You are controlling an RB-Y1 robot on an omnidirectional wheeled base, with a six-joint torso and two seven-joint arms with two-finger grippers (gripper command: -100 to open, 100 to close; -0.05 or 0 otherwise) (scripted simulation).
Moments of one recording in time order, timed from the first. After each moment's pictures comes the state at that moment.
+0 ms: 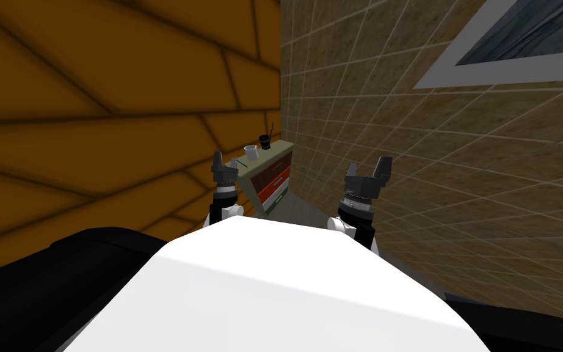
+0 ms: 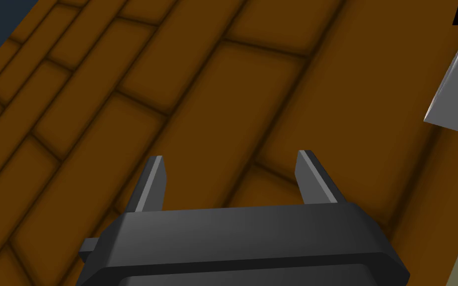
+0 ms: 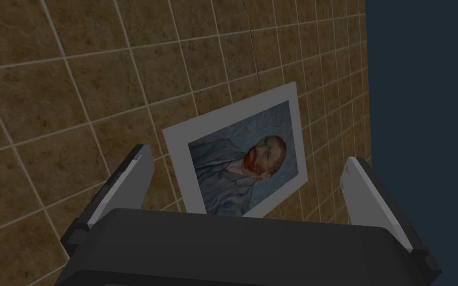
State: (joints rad) left arm 0.50 0.03 0.03 -2.29 0.09 -0.48 0.02; right arm 0.49 -0.01 0.02 -2.34 0.00 -0.52 0.02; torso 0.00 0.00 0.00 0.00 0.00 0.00
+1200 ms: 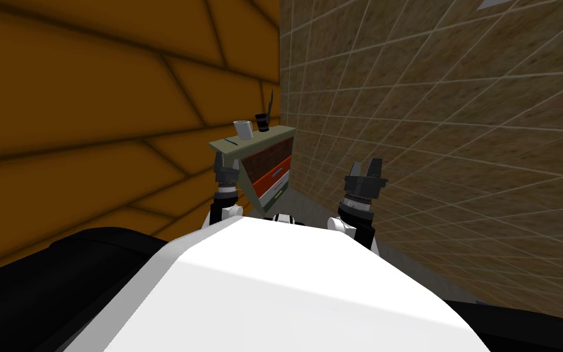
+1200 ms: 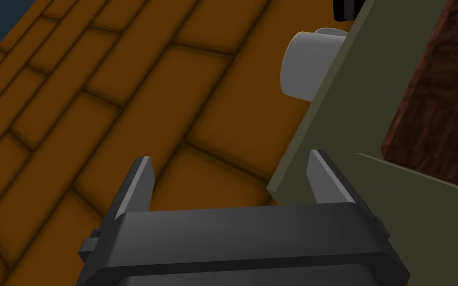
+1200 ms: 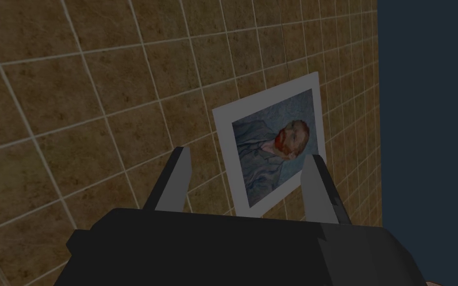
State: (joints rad) left arm 0.49 0.07 0.03 -2.27 0.09 -0.49 0.02; right arm 0.49 -0.01 0.02 -2.34 0.00 -0.52 0.02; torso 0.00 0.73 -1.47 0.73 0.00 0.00
